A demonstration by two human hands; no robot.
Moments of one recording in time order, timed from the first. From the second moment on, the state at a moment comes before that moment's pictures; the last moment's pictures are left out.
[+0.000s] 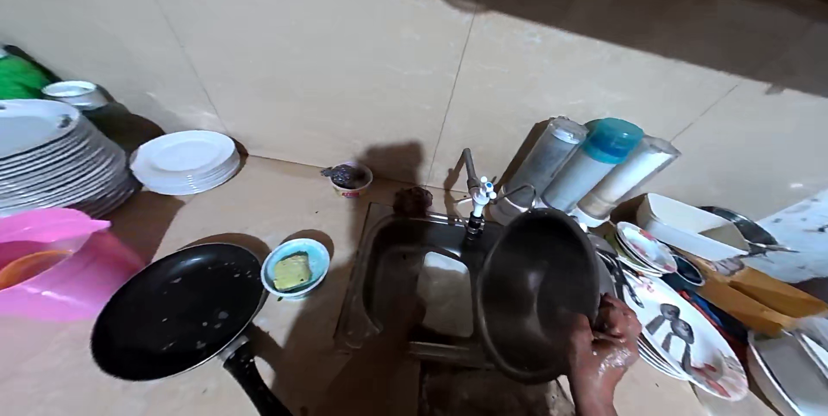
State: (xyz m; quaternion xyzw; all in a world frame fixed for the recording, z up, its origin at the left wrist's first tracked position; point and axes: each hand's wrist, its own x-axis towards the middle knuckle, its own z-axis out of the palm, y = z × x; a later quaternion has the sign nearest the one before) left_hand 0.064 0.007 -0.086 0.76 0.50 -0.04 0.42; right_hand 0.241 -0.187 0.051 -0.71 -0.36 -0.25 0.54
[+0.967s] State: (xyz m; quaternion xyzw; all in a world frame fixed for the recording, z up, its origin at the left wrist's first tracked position) left_hand -0.089 -0.009 0.005 0.73 0.58 0.08 0.36; right_hand 0.230 -0.142 -0.106 -0.80 -0.37 -0.11 0.47
